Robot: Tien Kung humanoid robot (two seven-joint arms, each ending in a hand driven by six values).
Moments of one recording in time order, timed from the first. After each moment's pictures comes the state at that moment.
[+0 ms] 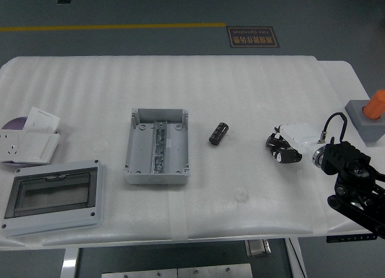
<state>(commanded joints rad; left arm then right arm) 0.01 0.27 -0.10 -0.19 0.06 -0.04 0.12 0.52 -0.61 0.51 1.27 -1.89 -0.12 -0.29</state>
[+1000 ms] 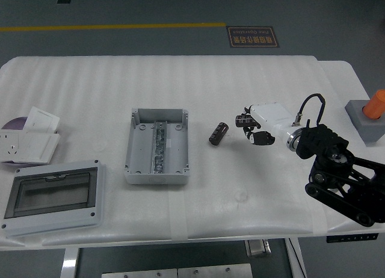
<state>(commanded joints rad) 0.01 0.27 -0.09 -0.19 0.05 -0.04 0.12 0.65 -0.50 0.49 1.37 -1.88 -0.12 -0.31</state>
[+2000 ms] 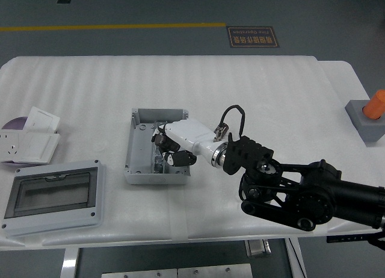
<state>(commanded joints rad) 0.01 0.28 -0.06 -0.19 0.04 -0.04 0.11 0.81 -0.24 0.23 1.36 -1.71 -0.22 -0.28</state>
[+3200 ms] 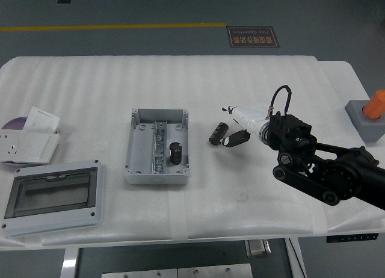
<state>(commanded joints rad) 0.00 0.28 -0.06 -0.19 0.04 -0.04 0.11 0.80 -0.35 0.37 1.22 -1.65 0.02 -0.50</state>
